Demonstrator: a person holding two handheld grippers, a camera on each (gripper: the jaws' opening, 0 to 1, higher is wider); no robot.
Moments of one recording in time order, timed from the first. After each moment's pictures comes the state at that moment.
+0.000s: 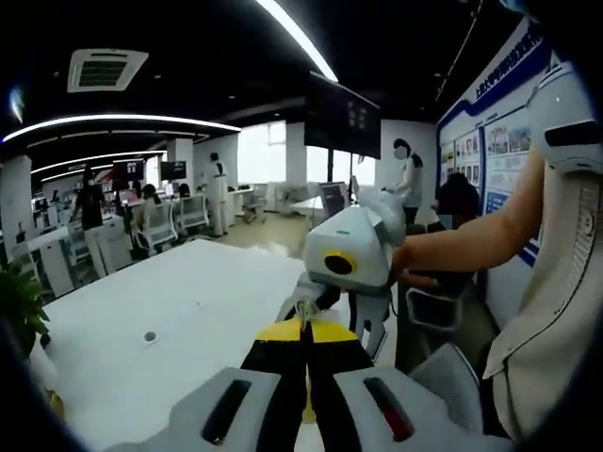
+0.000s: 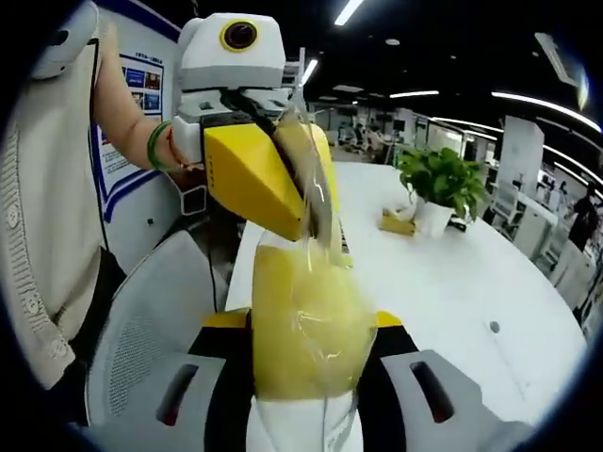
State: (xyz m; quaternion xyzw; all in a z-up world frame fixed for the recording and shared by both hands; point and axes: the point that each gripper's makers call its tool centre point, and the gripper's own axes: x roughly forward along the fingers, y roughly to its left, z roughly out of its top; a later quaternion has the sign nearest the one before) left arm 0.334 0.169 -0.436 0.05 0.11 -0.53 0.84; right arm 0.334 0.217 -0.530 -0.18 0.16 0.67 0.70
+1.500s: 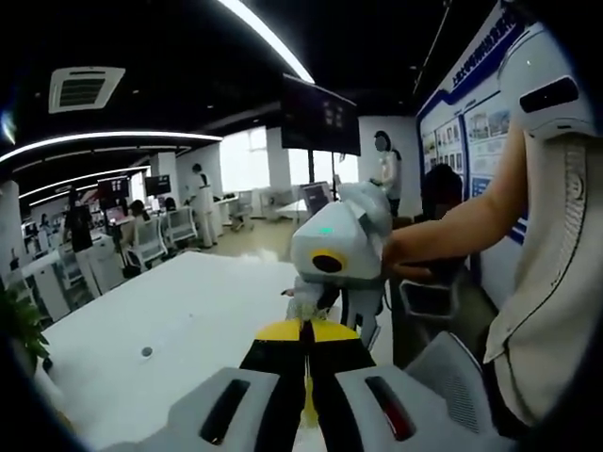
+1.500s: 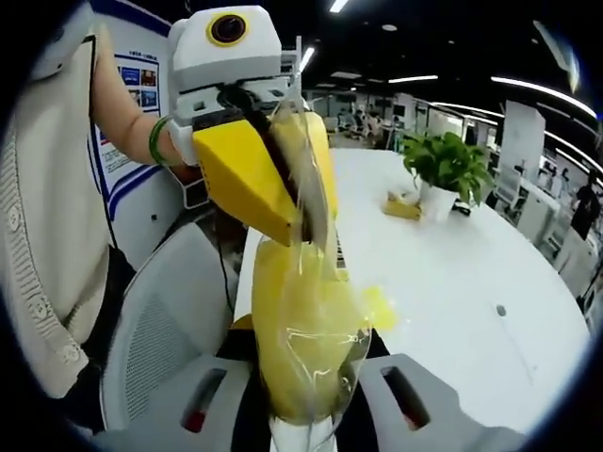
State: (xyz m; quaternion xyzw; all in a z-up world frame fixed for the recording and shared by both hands) left arm 0.317 0.162 -0.439 0.08 0.08 -0.55 0.83; right arm 0.317 0.209 -0.537 -0.18 0.20 0.67 0.70
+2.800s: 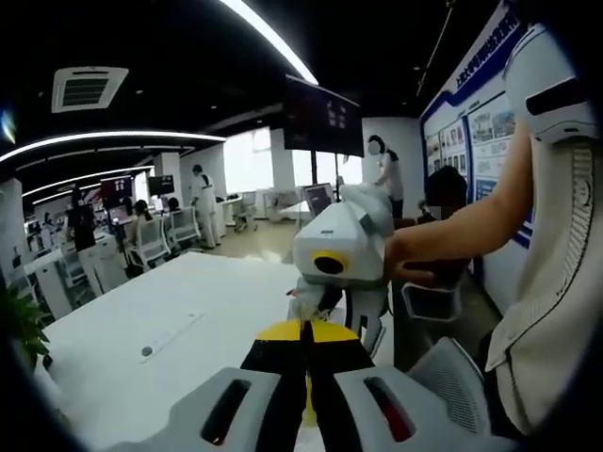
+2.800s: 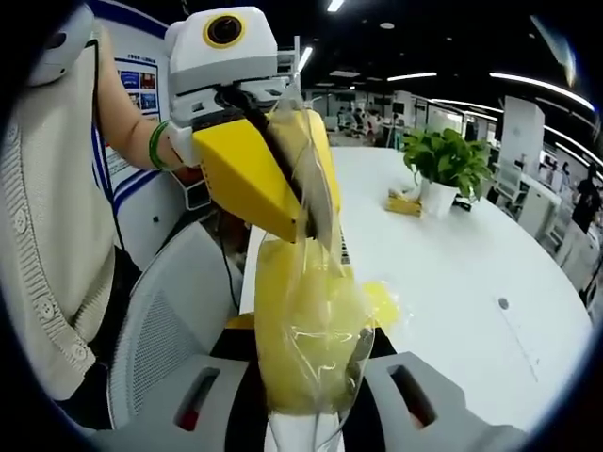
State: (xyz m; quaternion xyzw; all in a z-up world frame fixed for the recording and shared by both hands) left arm 0.317 0.154 -0.439 0.07 0.08 -0.54 0.83; right arm 0.313 0.200 -0.537 -0.18 0.20 0.66 0.70
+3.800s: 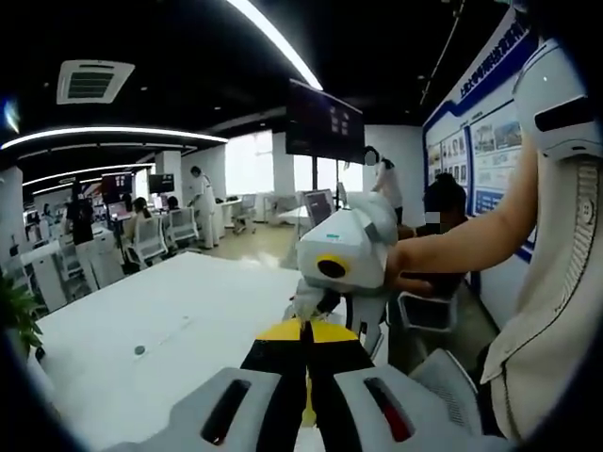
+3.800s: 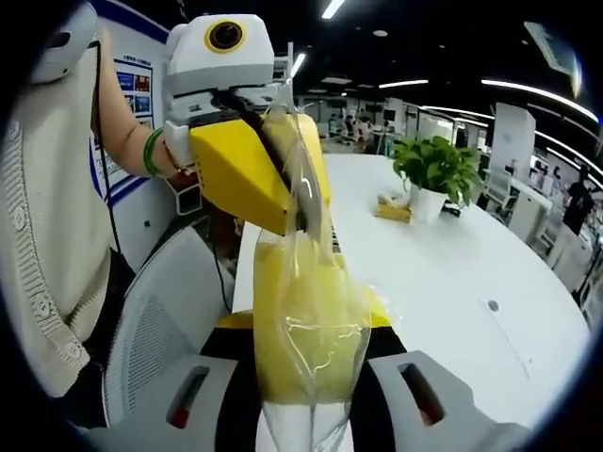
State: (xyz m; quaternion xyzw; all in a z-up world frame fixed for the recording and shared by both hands) left arm 0.317 0.150 -0.432 0.05 0.08 -0.54 0.83; right arm 0.318 0.196 -0.530 -0.17 0.18 0.65 0.72
